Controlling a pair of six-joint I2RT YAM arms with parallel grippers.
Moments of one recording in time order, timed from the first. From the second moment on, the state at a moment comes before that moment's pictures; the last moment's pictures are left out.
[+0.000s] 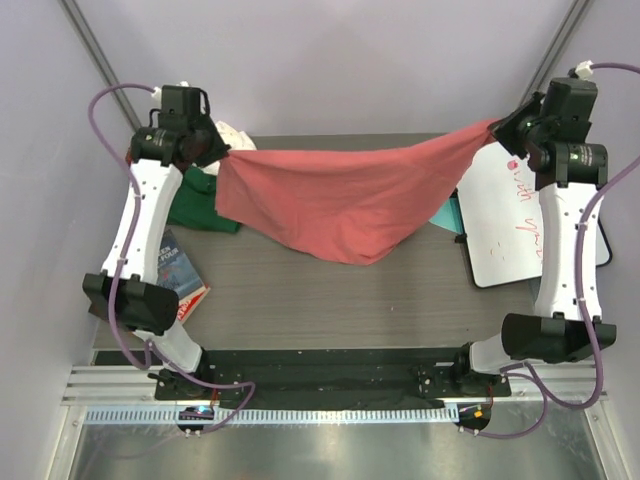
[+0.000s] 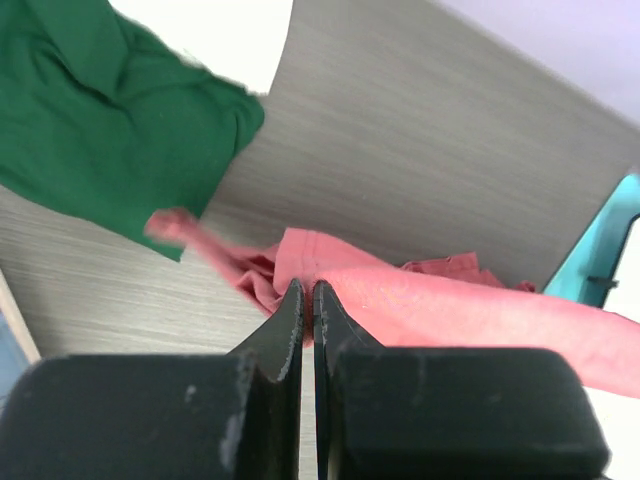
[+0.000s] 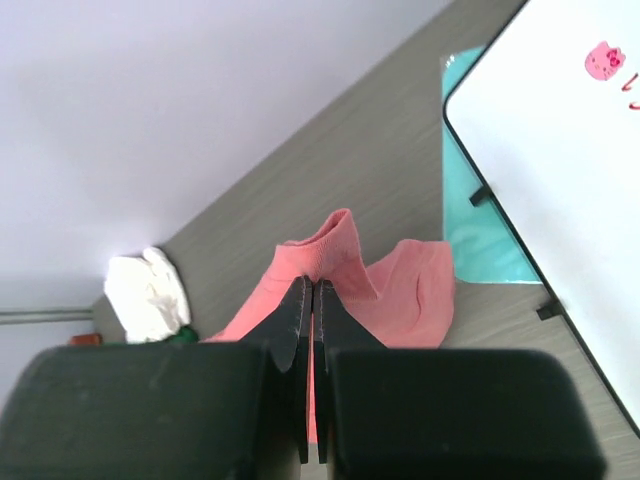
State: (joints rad) left arm -0.16 1.70 1.97 -0.98 -0.07 -0.58; right arm -0.13 1.47 1.88 -0.85 -0.02 0.65
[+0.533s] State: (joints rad) left arm -0.16 1.24 1.83 -0.93 -0.20 -0.58; right arm -0.13 1.15 1.97 -0.76 0.03 0.67
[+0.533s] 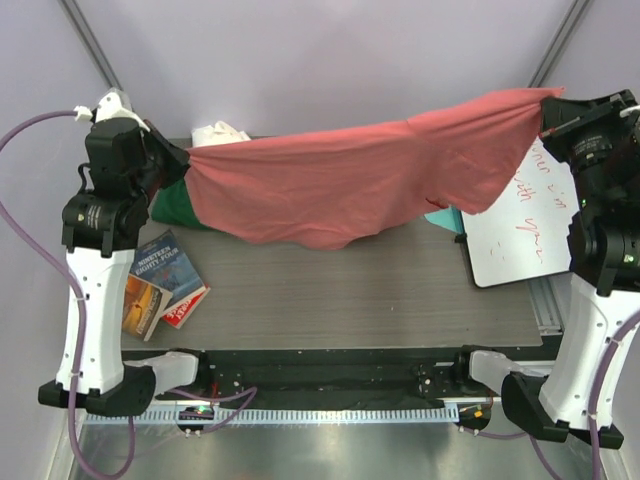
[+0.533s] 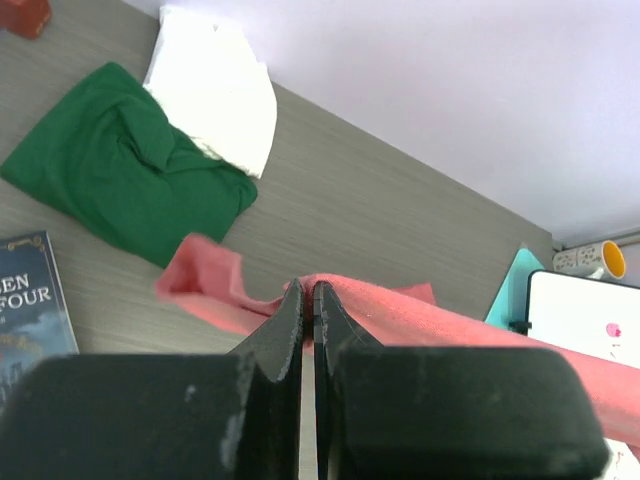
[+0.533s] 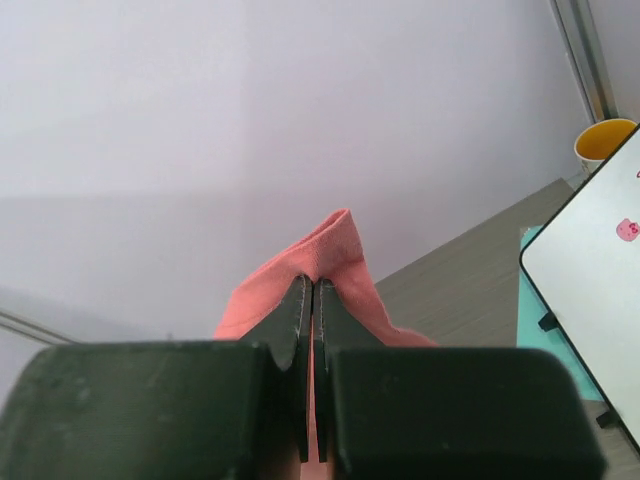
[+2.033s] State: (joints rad) left arm -0.06 1.88 2.23 -1.14 0.02 -0.66; right arm -0.19 1.69 2.22 -0.92 -0.31 0.79
